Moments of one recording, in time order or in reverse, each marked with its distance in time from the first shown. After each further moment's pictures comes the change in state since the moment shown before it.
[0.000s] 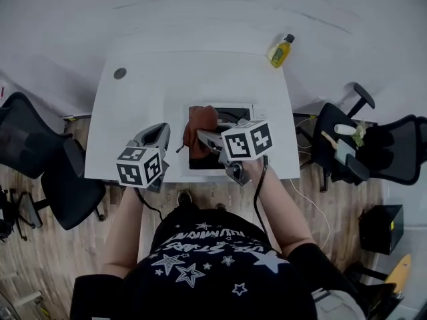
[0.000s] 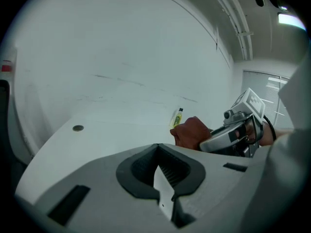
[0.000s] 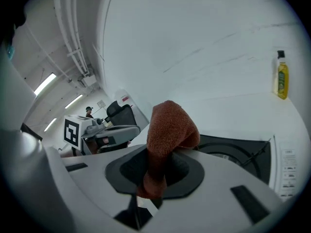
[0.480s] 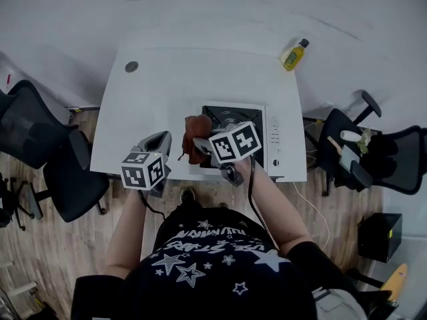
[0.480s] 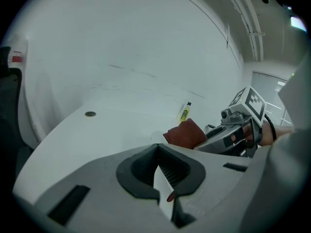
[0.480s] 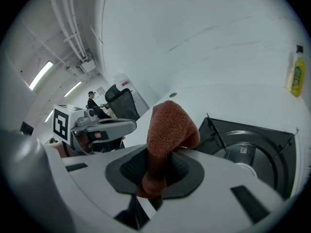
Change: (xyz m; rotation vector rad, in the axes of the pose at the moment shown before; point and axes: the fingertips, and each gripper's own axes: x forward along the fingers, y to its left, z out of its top) left arm -0.021 0.039 -0.045 -0.082 0.063 0.060; right arm 0.063 0.015 -0.038 -0.049 0.180 -0.014
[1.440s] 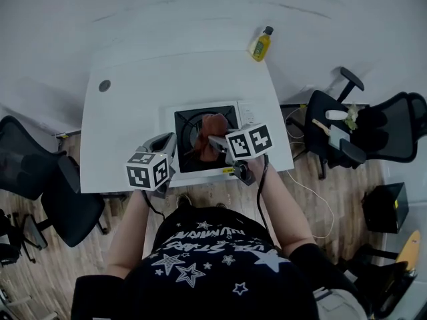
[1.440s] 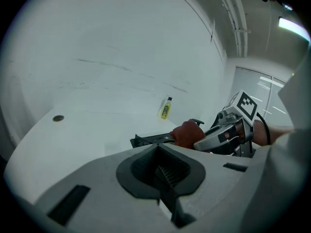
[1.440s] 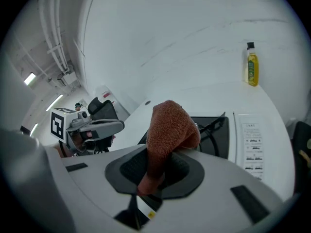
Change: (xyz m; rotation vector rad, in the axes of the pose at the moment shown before) left arm 0.055 -0.082 0.009 0.109 0.050 -0.177; right arm -0.089 -0.085 -0.034 0.162 -0.101 -0.170
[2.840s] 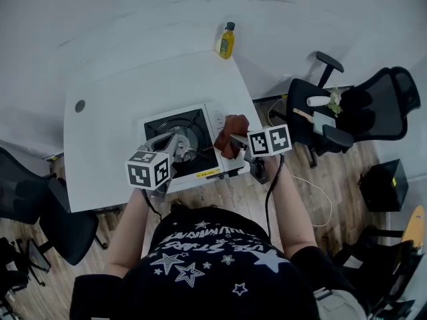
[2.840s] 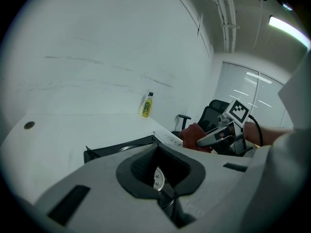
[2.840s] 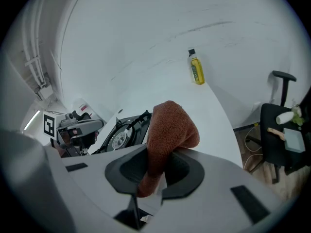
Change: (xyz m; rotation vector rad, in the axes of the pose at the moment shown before) left arm 0.066 -0.087 0.015 0.087 0.048 -0.140; right arm -0.109 -0.131 -0.046 0.194 -0.084 -0.204
